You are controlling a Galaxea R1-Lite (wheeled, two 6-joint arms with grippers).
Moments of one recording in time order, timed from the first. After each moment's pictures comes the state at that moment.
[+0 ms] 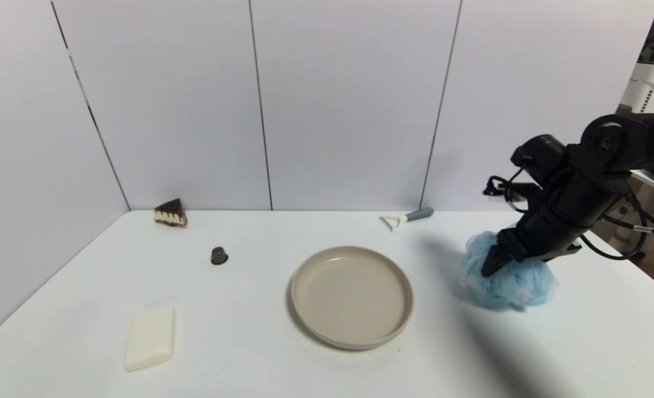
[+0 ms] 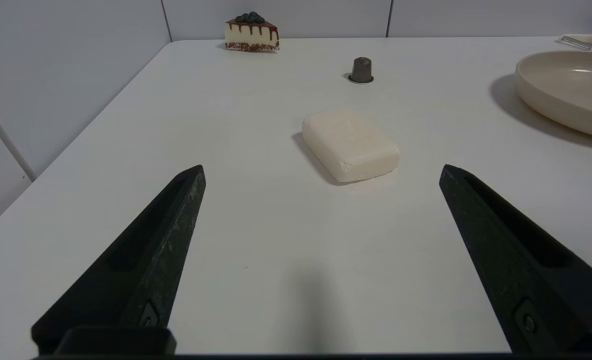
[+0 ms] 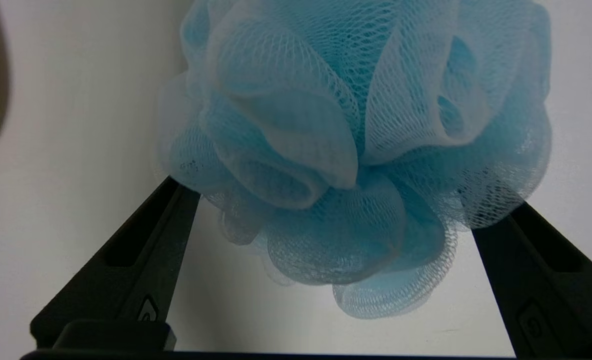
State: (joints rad) left arm 0.00 0.00 0.00 0.00 0.00 -0.01; right arm 0.09 2.02 -1.61 0.90 0.07 -0.14
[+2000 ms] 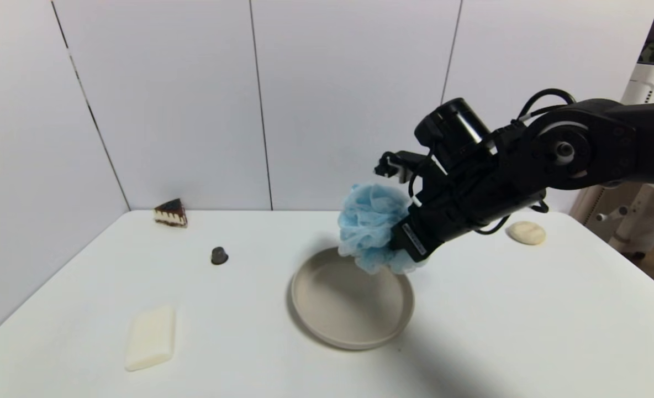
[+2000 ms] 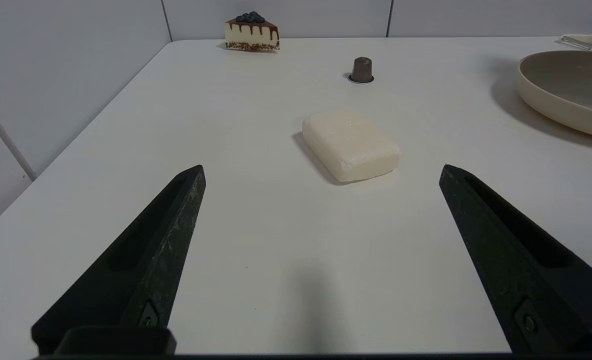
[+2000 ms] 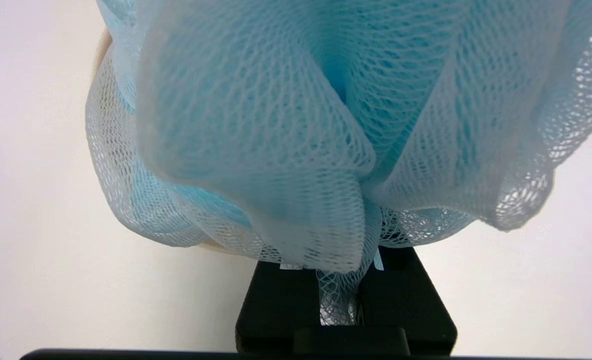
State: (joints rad) left arm 0.00 0.00 0.00 0.00 0.00 -0.01; right arm 0.56 1.92 -1.60 0.59 0.11 -0.18
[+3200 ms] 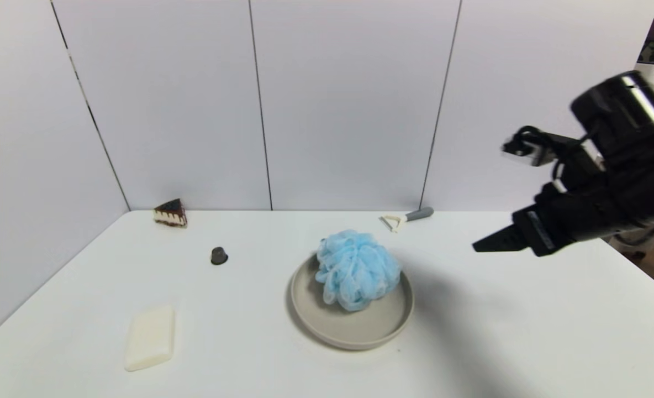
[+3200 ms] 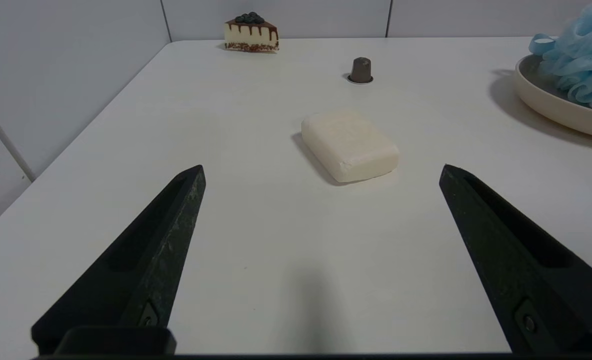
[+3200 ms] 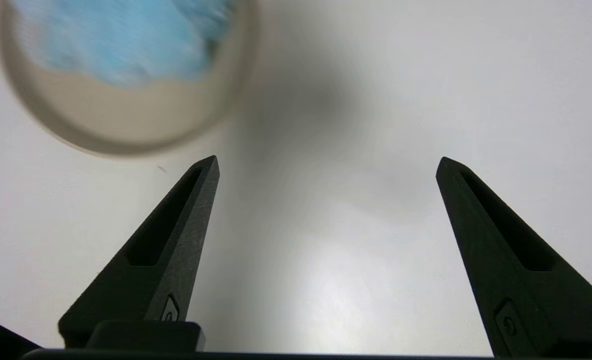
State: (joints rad) left arm 0.00 0.00 0.00 0.00 0.00 -0.01; right arm 0.26 1.58 -1.31 0.61 0.13 -0.16
